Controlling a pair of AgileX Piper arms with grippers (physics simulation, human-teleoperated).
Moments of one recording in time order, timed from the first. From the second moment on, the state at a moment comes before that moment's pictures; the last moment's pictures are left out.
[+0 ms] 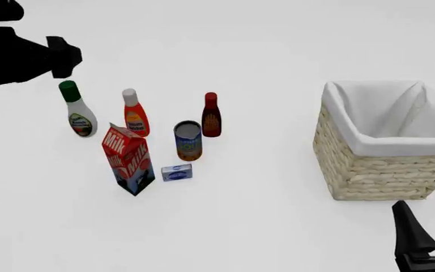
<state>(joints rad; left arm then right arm) -0.09 1.19 -1.21 0.48 -0.06 0.01 0.03 0.00 -0.03 0.05</state>
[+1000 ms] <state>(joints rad) -0.04 1.67 -1.62 0.56 0.00 0.00 0.13 0.00 -0.11 0.05</state>
